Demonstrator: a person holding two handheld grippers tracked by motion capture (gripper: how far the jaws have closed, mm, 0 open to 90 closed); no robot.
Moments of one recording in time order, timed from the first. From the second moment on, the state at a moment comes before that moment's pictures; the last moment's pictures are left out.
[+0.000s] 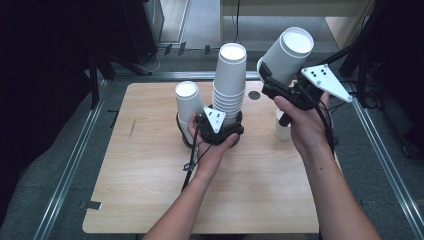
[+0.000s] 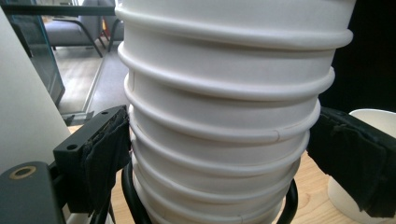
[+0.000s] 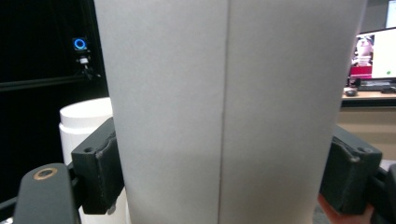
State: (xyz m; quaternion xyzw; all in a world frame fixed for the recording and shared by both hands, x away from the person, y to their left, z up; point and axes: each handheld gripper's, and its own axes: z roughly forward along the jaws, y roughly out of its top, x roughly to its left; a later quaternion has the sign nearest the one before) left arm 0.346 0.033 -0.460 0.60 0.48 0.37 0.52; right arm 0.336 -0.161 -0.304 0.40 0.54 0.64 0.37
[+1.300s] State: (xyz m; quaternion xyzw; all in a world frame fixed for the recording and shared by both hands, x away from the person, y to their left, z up) left arm 0.244 0.077 -0.446 0.65 0.43 0.31 0.54; right arm 0.261 -0.184 -0.433 0.38 0.61 0.55 0.43
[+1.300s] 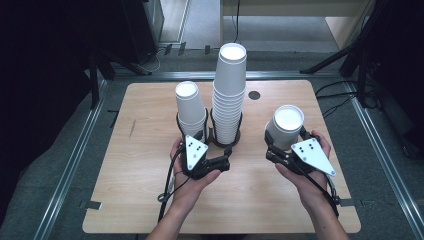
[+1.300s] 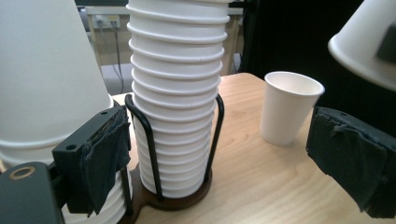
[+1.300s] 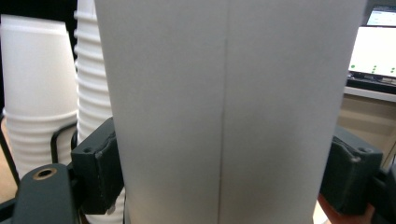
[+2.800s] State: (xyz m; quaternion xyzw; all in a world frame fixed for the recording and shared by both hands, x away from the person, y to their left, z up) left arm 0.209 0.059 -0.461 0.75 0.32 0.23 0.53; right arm 0.222 -0.127 -0.517 0.21 0.71 0.46 0.49
